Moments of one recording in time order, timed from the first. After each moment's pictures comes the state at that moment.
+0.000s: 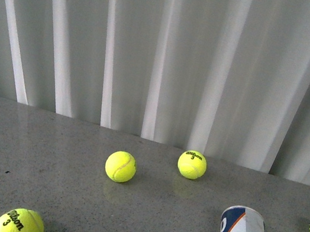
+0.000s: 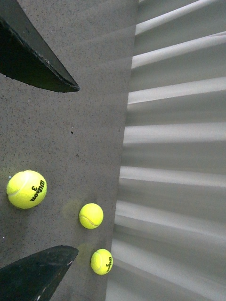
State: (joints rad) left arm 0.00 0.00 0.02 0.00 0.00 0.00; right arm 0.00 0.00 0.00 0.00 0.00 -0.01
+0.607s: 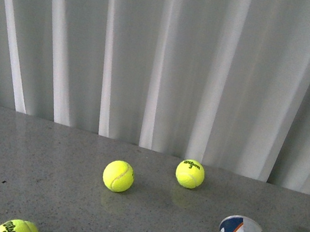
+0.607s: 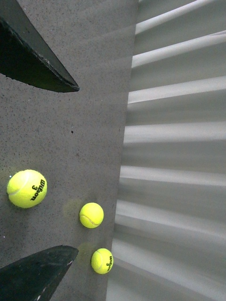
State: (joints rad) left arm 0.00 0.00 0.02 0.00 0.00 0.00; right arm -0.16 0.82 0.59 0.12 -0.15 0.01
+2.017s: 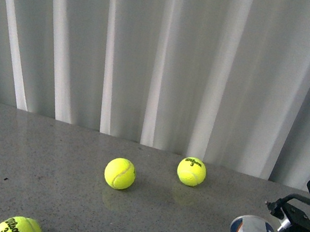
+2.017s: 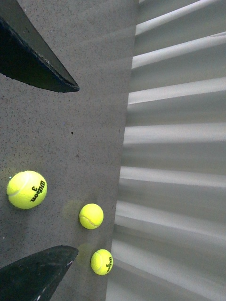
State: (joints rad) left arm 0.00 0.00 0.02 0.00 0.00 0.00; right arm 0.12 1.97 0.86 0.04 -0.18 0.34
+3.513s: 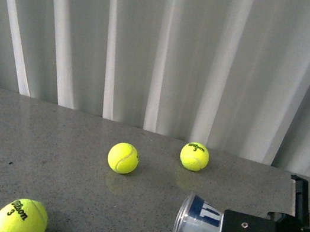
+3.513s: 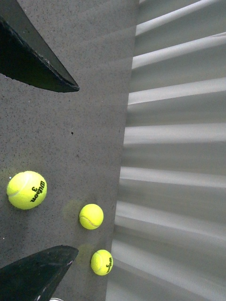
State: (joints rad) left arm 0.00 0.00 0.02 0.00 0.00 0.00; right arm 0.20 1.81 0.66 0.35 -0.18 -1.31
